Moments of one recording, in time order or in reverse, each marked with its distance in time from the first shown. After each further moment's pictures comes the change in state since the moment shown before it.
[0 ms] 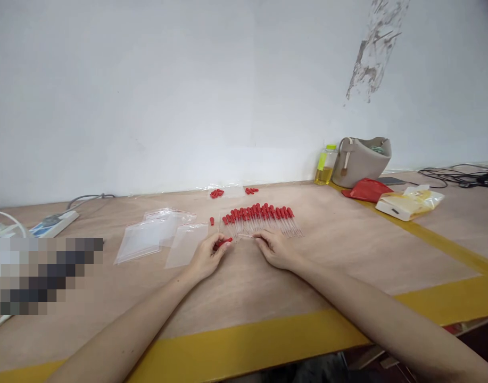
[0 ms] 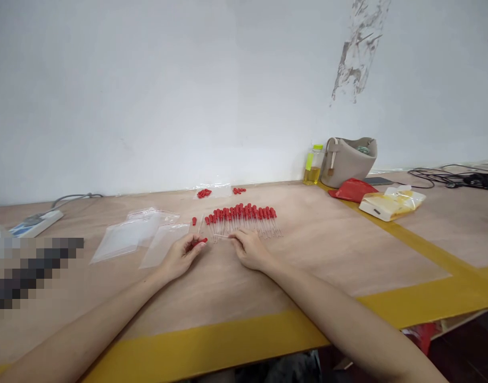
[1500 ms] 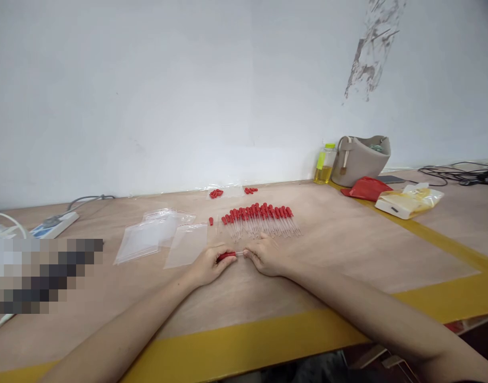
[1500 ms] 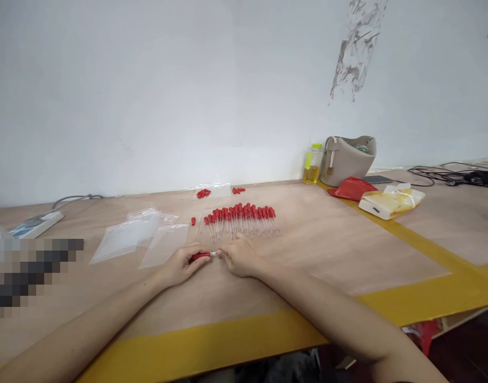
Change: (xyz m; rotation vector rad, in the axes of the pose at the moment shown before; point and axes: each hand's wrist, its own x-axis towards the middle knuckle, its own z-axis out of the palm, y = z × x) left_hand -0.008 0.011 -0.001 0.142 -0.232 0.201; right_hand 0.004 -0.018 0.010 -0.239 -0.236 -0.193
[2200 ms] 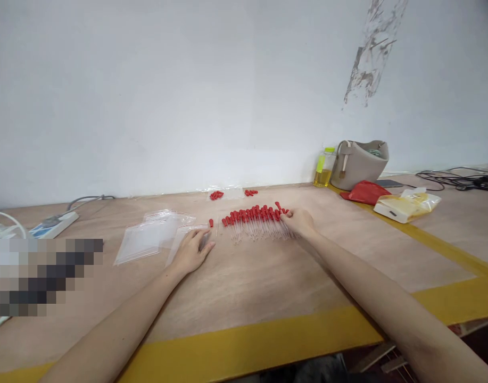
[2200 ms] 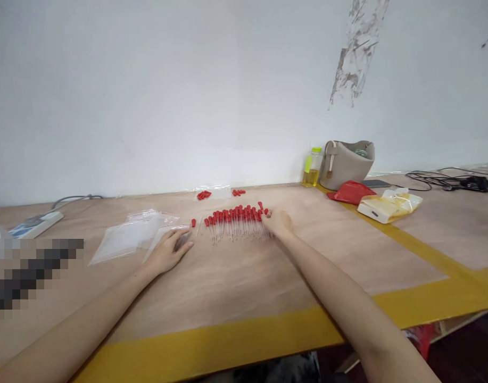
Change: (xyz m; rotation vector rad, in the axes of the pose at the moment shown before) left_hand -0.004 -0.062 -0.020 0.356 0.235 -0.273; right_hand 0.000 0.101 -0.039 -0.027 0.204 1.023
